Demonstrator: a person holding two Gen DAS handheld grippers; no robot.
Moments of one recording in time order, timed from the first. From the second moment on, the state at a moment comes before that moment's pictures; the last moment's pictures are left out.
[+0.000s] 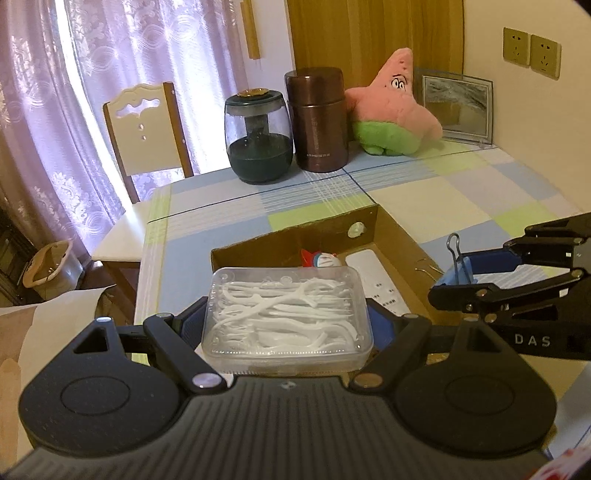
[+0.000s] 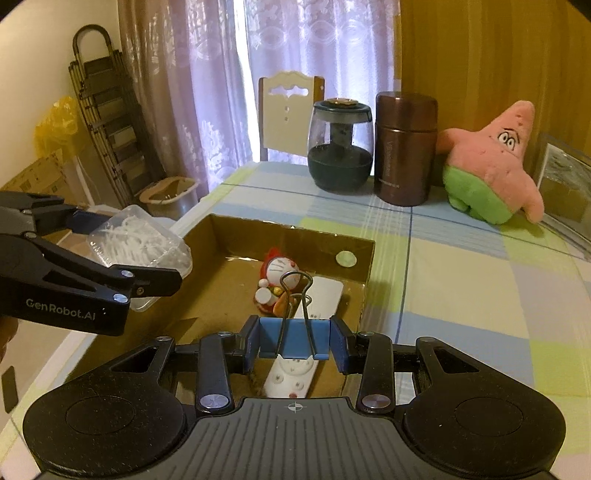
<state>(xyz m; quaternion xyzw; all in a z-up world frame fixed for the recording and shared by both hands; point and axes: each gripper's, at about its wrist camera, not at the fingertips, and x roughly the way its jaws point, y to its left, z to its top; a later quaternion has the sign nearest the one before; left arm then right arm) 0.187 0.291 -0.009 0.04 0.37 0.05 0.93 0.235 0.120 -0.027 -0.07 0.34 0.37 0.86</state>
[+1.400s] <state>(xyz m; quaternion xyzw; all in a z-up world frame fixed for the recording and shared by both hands) 0.202 0.316 -0.018 0.01 0.37 0.09 0.93 0.254 0.147 -0.049 -0.06 0.36 0.39 0.84</state>
